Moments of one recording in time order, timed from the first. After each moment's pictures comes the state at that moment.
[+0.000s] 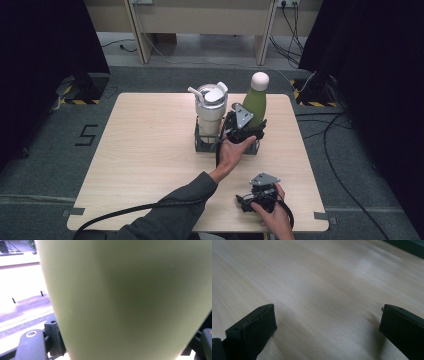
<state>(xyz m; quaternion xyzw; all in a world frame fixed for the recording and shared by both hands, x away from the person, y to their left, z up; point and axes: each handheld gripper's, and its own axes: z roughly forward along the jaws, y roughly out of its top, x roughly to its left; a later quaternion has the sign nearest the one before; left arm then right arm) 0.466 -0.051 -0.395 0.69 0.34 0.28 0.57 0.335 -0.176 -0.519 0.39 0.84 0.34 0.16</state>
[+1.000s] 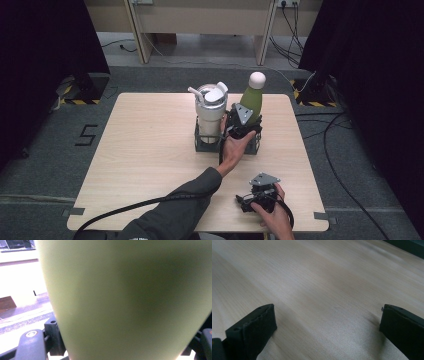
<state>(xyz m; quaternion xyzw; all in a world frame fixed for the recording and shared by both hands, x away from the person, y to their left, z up) 0.497 -0.059 -0.424 0.68 0.38 0.32 0.54 0.335 -0.176 -0.519 0.39 0.84 0.34 0.16</state>
